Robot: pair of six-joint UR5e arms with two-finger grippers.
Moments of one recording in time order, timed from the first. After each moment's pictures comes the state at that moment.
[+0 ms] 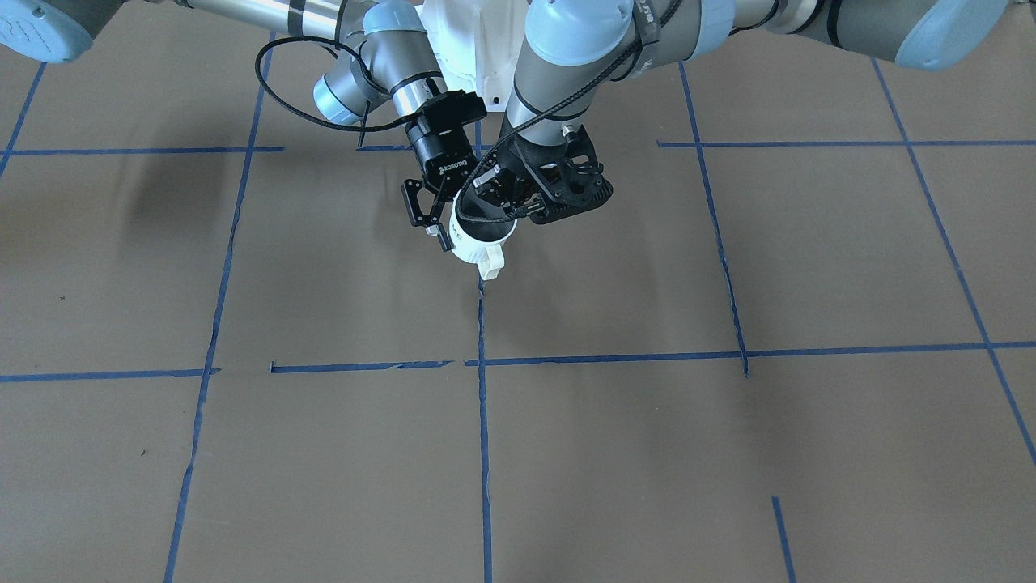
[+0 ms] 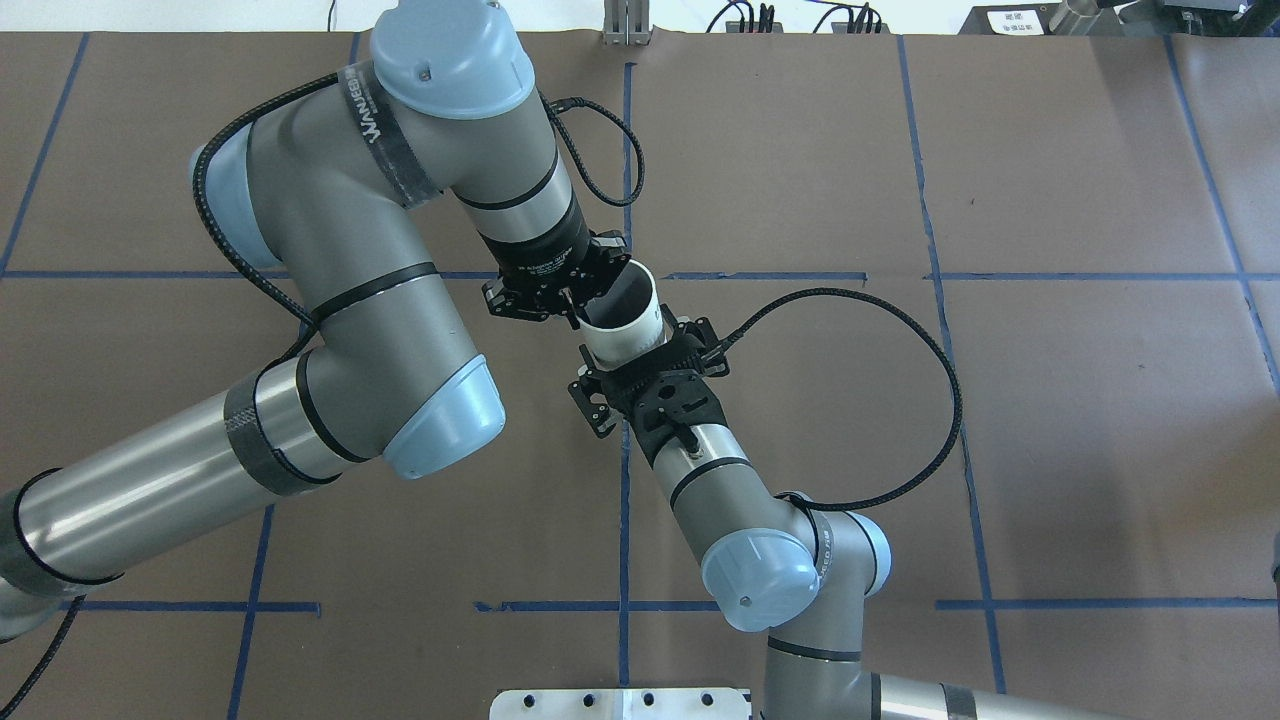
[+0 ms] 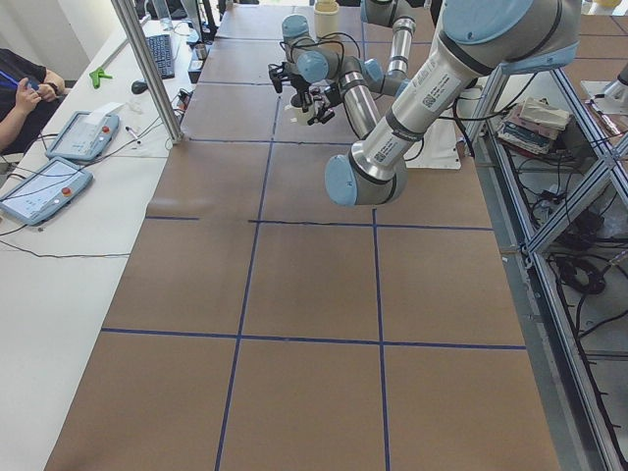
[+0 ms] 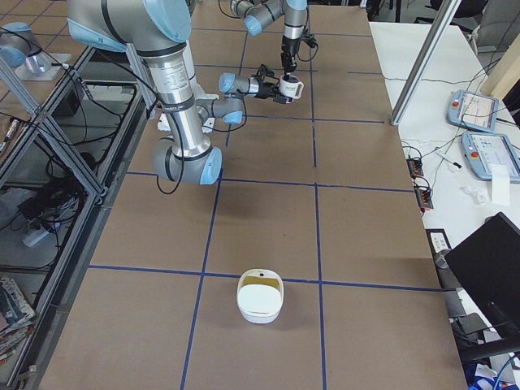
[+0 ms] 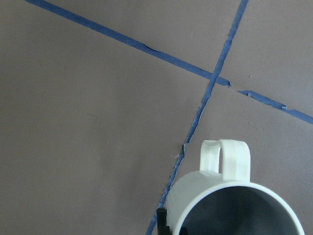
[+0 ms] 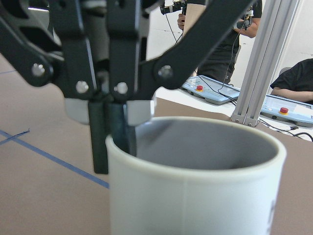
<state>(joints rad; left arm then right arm) -0.66 -2.43 -1.69 -1.42 -2.13 -1.51 0.21 -0.99 1.51 -0.61 0.77 0.63</state>
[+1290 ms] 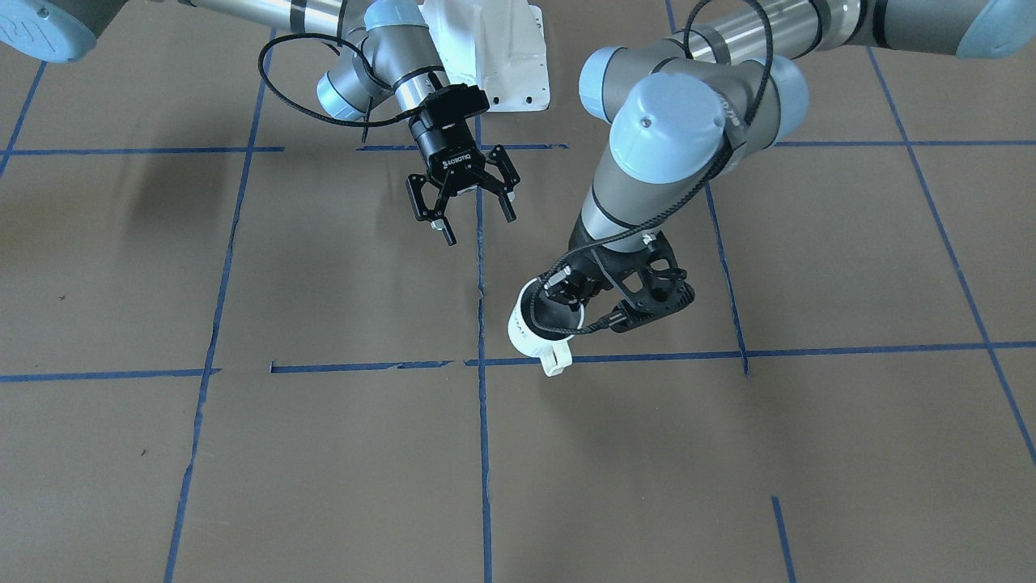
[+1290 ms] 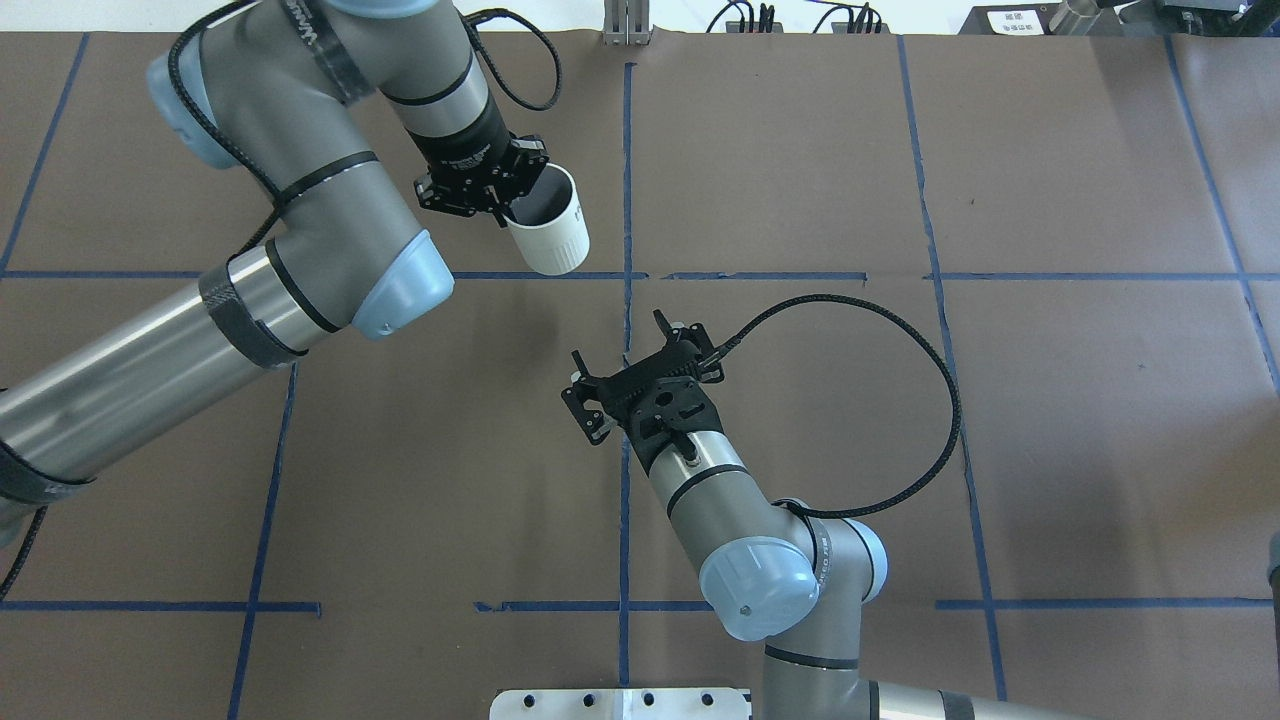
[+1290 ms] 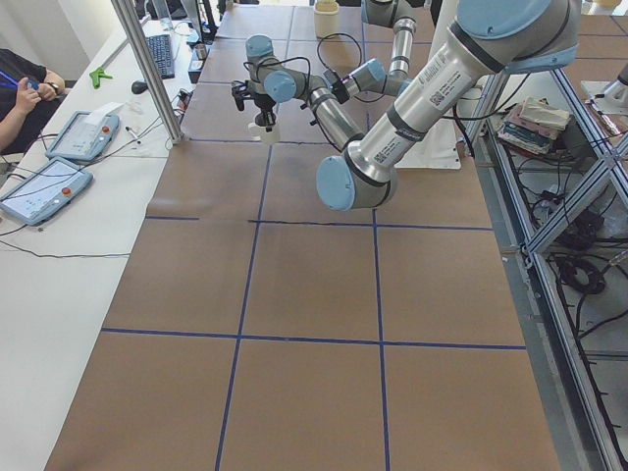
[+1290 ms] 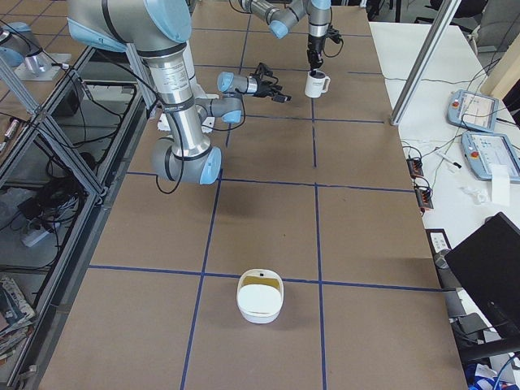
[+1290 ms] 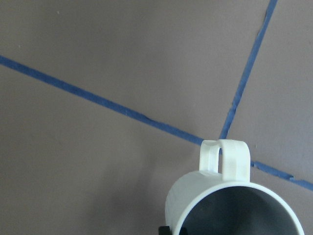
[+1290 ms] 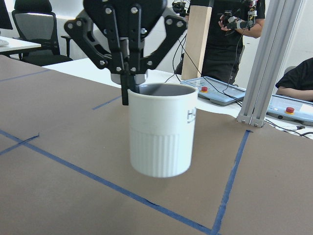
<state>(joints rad) -0.84 -2.39 -1.49 -1.54 -2.14 -1.31 0.20 -0.99 1.52 -0.60 0.77 0.64</state>
